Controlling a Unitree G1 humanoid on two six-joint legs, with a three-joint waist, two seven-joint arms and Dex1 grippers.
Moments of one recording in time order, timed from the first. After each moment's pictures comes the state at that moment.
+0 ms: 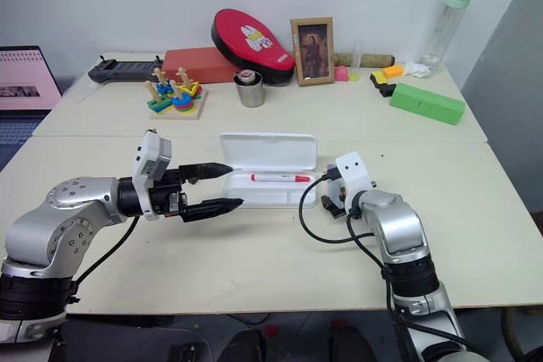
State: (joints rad) left arm -0.36 0.80 0.09 -0.18 -0.63 0.60 -1.10; right arm -0.55 -0.18 0.12 -0.19 -0.01 1.23 0.32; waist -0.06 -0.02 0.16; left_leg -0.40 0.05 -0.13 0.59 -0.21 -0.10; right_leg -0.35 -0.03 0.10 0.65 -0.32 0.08
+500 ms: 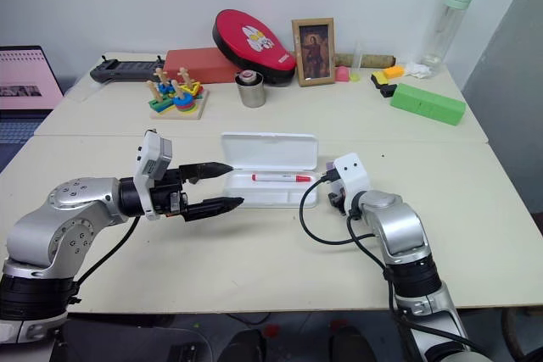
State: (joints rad) left arm -0.36 0.79 0.09 -0.18 -0.63 0.60 -1.08; right arm -0.54 -0.21 0.14 -0.18 0.02 1.21 0.32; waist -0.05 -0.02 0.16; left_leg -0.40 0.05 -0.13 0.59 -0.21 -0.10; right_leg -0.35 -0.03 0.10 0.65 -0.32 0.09
